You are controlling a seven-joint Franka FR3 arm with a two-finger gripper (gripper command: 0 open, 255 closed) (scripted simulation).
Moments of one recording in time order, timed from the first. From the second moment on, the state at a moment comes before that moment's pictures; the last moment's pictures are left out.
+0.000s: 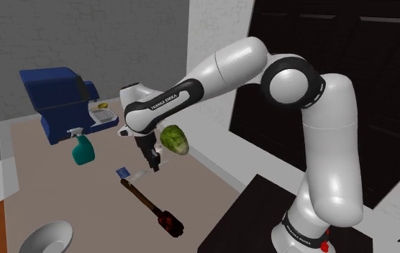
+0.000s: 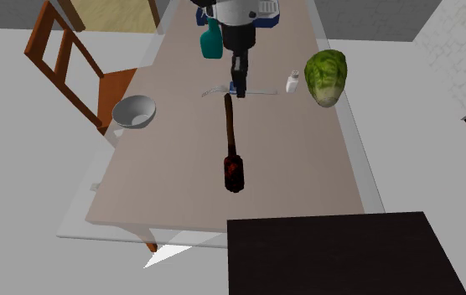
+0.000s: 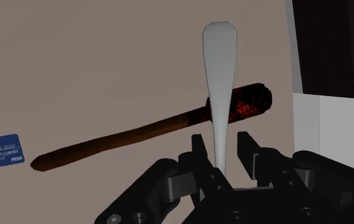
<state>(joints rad) 0.22 0.42 0.13 -1.78 -0.04 1.97 -1.03</state>
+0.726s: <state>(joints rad) 0.09 0.59 0.06 -1.51 -0.07 1.87 -1.23</state>
